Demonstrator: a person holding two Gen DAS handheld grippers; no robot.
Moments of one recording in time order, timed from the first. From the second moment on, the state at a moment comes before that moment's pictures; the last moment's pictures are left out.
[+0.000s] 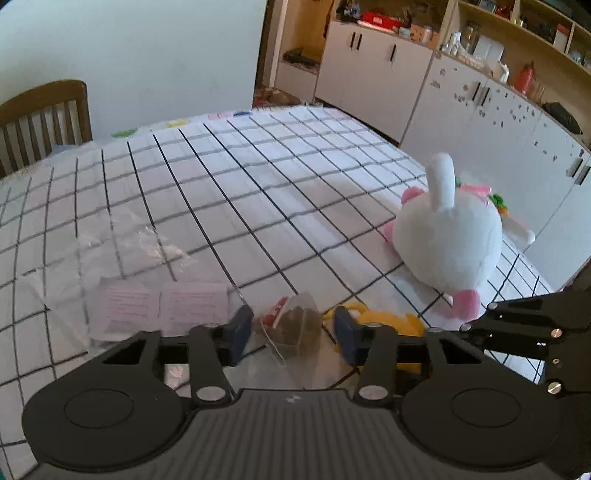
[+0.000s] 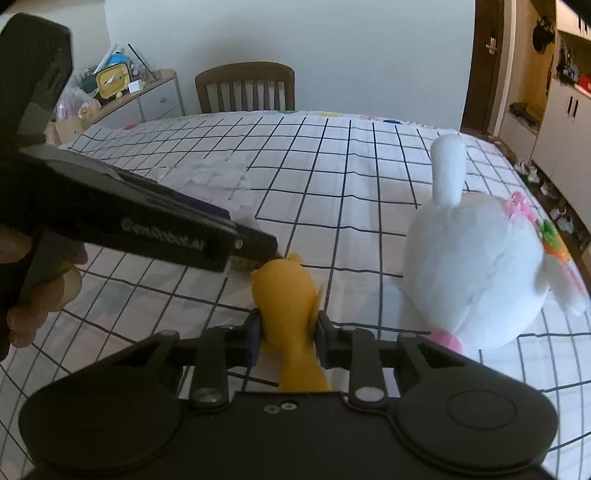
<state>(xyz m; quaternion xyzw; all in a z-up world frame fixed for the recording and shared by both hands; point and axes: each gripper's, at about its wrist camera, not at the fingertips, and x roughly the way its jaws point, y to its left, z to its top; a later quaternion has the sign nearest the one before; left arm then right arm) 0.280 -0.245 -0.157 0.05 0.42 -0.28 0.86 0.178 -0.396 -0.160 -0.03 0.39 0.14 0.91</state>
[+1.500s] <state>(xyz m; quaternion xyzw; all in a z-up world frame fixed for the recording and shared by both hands) 0.177 -0.072 -0.028 0.02 0.34 -0.17 0.92 0.136 -0.292 -0.042 -0.02 0.32 0.22 0.92</state>
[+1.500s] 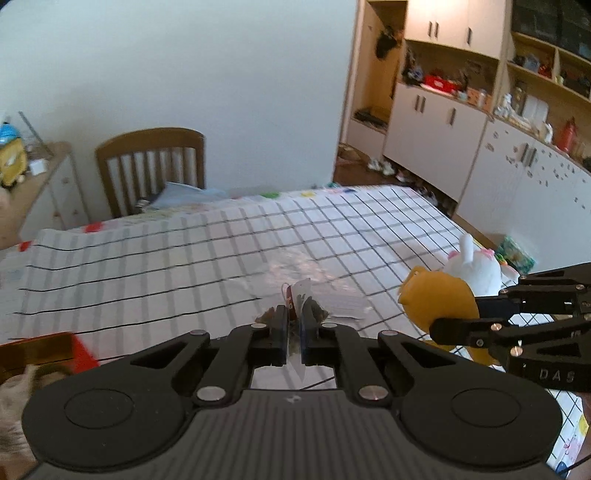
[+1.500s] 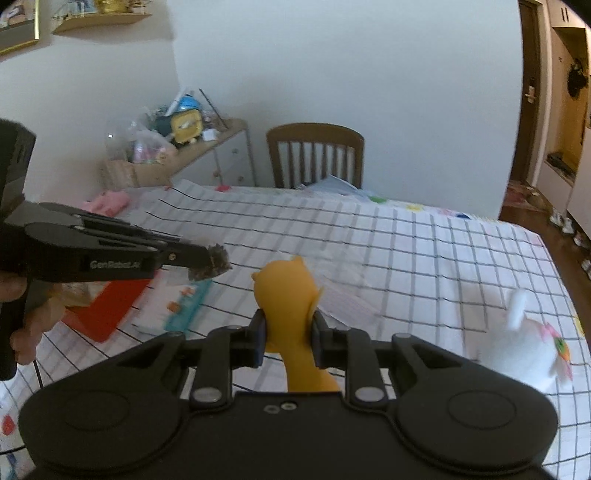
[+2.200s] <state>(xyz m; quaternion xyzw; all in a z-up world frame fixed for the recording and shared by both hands) 0.106 0.100 0.003 -0.02 0.32 -0.02 0.95 0.149 -0.120 0.003 -0.07 0.29 0.37 0.88</state>
